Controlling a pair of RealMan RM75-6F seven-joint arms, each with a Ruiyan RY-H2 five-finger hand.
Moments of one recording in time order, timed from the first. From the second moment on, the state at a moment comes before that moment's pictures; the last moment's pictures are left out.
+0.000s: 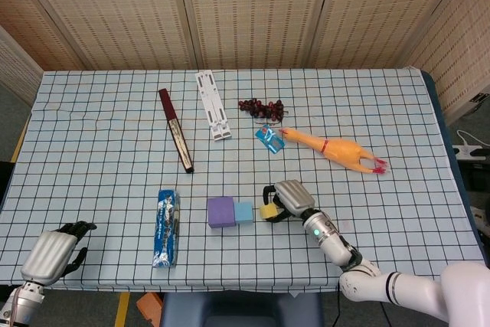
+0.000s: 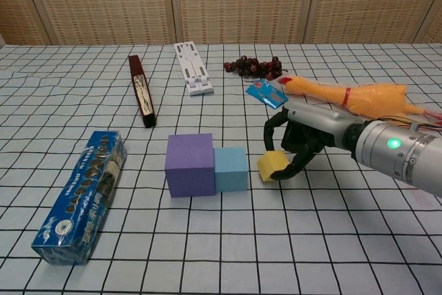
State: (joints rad) left arm -0.16 -1.11 0.08 -1.65 1.58 1.33 0.24; right arm 0.69 -1.69 0.15 -1.33 -1.23 0.81 0.06
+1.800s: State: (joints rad) left arm -0.16 -1.11 0.08 -1.66 1.58 1.33 0.25; right arm 0.67 -1.57 0.12 -1.49 -1.04 0.80 -0.19
